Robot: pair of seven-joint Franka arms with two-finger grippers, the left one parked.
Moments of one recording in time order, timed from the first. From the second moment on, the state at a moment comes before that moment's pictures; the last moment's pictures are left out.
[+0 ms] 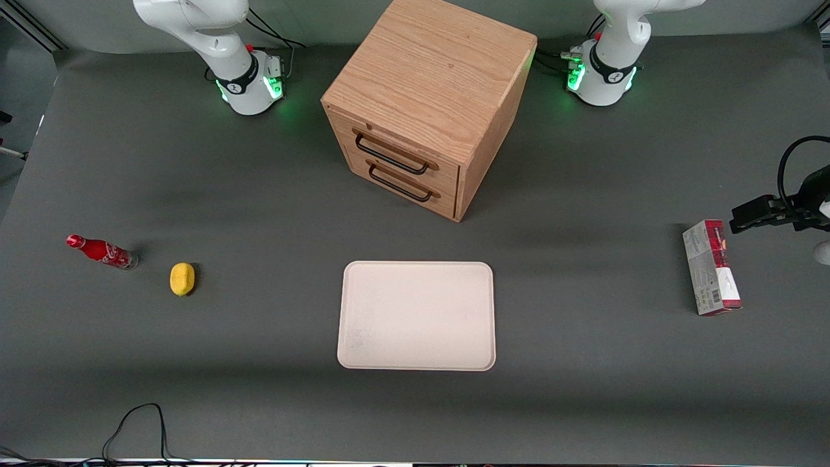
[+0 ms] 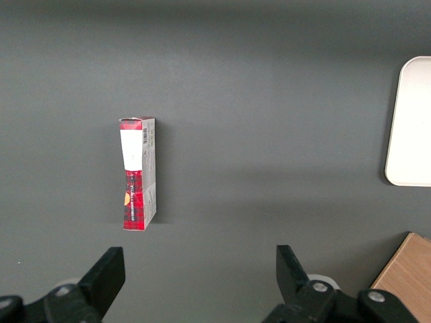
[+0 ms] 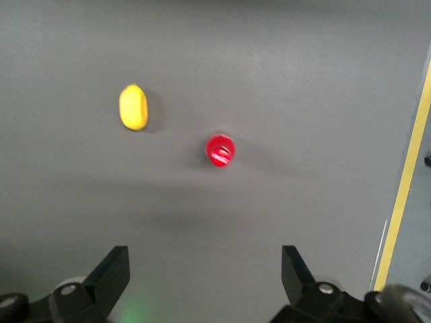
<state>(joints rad) -0.01 0.09 -0.53 -1.58 0.00 1.63 -0.61</state>
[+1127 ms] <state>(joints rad) 0.02 0.13 -0.57 -2.04 0.08 2.14 -0.62</state>
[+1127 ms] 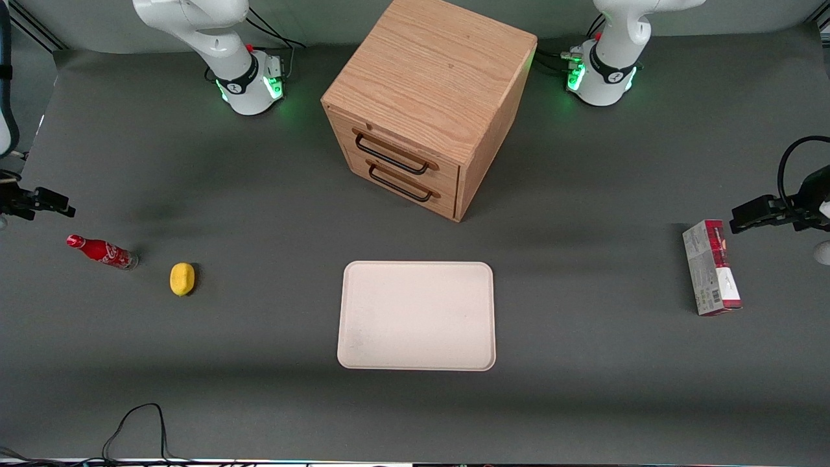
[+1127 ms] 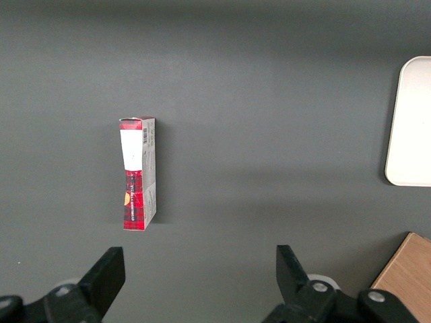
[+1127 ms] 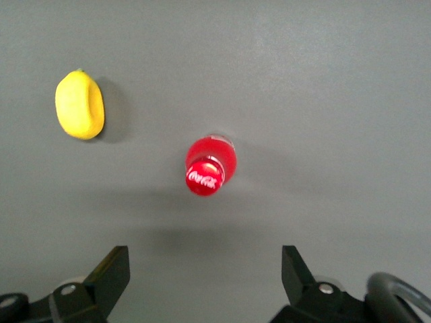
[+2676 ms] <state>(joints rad) 0.02 0.30 -0.54 -2.01 0.17 2.26 -0.66</state>
